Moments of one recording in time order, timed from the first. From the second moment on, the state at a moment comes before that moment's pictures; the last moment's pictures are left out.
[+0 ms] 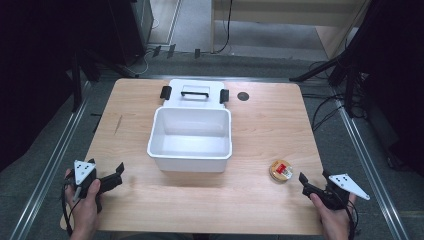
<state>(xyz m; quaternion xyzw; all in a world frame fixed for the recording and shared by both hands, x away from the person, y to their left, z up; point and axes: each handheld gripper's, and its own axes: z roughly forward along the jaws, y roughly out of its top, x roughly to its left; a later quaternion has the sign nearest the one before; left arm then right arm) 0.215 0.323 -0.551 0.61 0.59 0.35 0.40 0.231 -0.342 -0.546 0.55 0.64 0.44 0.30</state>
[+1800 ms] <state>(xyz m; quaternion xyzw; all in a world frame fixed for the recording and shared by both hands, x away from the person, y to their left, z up) 0.211 0.321 -0.551 0.61 0.57 0.35 0.43 0.270 -0.266 -0.480 0.41 0.86 0.23 0.19</state>
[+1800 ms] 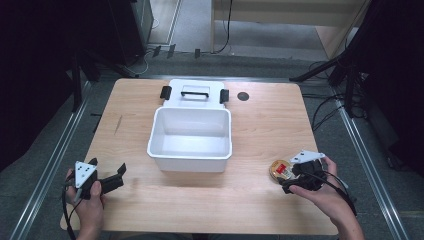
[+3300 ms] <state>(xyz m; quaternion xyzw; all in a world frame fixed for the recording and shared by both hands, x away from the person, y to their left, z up) 0.212 0.325 -0.551 0.62 0.56 0.31 0.45 0.340 -0.218 -0.485 0.39 0.92 0.01 0.09</state>
